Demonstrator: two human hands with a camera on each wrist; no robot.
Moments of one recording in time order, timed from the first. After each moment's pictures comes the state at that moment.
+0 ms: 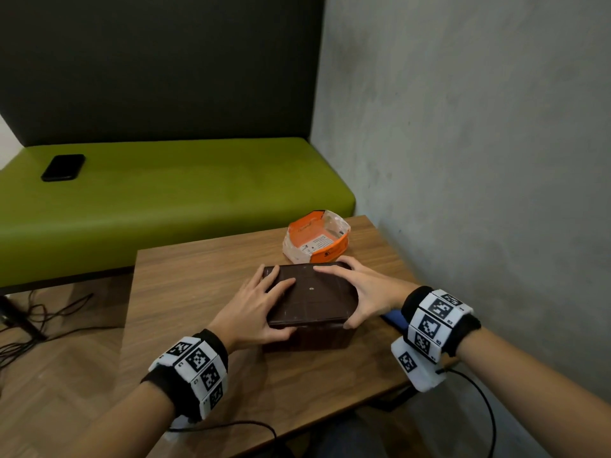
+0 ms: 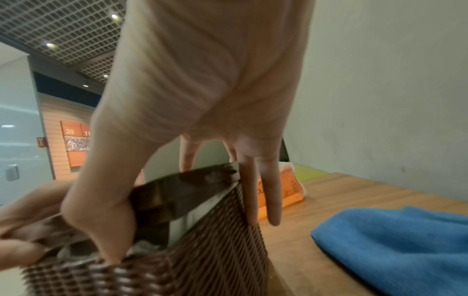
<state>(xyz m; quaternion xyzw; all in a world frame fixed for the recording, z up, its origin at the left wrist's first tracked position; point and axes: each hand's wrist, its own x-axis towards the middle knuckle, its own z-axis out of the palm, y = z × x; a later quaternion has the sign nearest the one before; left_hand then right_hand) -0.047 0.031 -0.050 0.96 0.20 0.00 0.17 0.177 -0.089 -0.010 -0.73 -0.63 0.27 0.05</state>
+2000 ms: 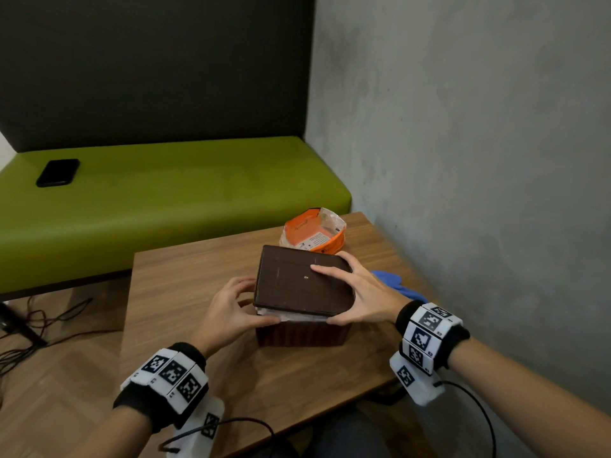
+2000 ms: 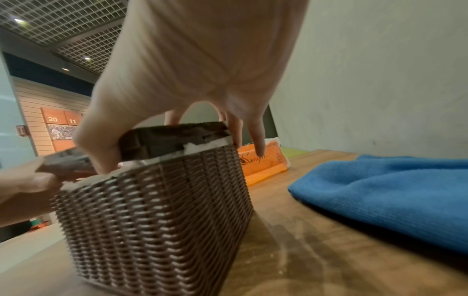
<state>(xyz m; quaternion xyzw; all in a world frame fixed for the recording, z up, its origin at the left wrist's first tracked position) -0.068 0.031 -0.053 0.81 0.31 0.18 0.46 0.168 -0.105 -0.033 -0.73 -0.64 0.20 0.16</state>
